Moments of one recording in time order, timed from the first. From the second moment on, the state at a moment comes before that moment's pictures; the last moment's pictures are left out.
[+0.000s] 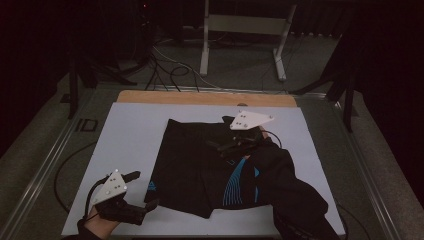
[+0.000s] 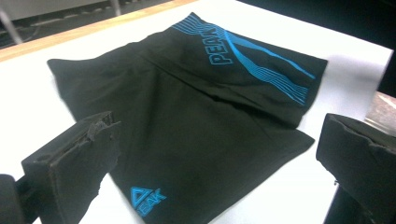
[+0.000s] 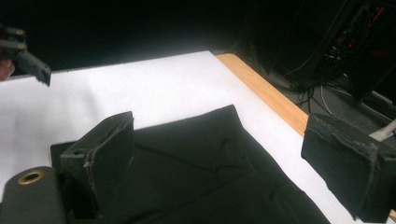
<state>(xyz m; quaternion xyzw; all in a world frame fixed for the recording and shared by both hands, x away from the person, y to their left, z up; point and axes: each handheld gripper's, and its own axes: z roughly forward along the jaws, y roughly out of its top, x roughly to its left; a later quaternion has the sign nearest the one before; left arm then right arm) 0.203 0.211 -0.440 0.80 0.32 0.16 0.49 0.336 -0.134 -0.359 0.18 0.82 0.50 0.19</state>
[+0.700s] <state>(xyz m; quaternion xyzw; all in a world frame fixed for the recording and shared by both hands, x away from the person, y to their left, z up) 0.210 0.212 -0.450 0.79 0.38 0.19 0.44 0.363 -0.085 -0.387 0.21 0.82 0.50 0.17</state>
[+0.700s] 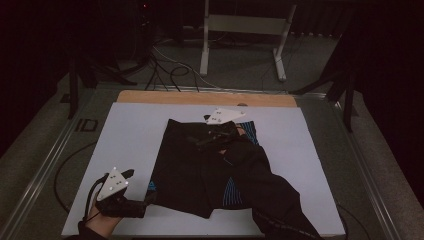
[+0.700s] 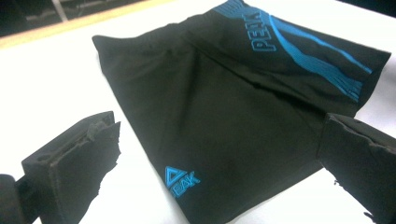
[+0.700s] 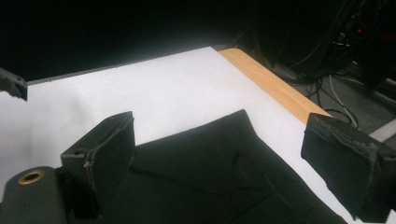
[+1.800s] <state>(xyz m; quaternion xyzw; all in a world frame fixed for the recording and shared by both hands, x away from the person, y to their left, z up) 0.230 0.208 -0.489 0.83 0.40 0.13 0.37 0.402 -0.011 -0.431 0.20 0.83 0.49 0.14</state>
